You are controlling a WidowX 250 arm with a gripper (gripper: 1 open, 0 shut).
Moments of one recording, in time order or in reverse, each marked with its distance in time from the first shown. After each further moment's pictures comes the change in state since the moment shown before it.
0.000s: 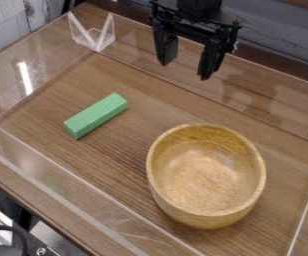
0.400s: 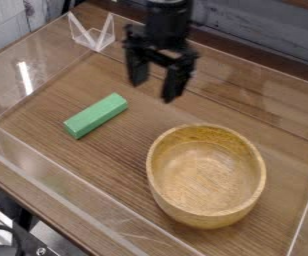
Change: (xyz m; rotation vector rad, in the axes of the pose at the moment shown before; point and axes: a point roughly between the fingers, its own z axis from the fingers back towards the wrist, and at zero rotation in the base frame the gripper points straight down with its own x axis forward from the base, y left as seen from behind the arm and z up) arm -0.021 0.049 -0.037 -0.006 0.059 -0.080
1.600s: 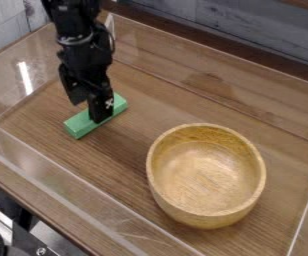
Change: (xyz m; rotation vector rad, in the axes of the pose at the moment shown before) arm -0.033 0.062 -0.046 0.018 -0.158 -0.144
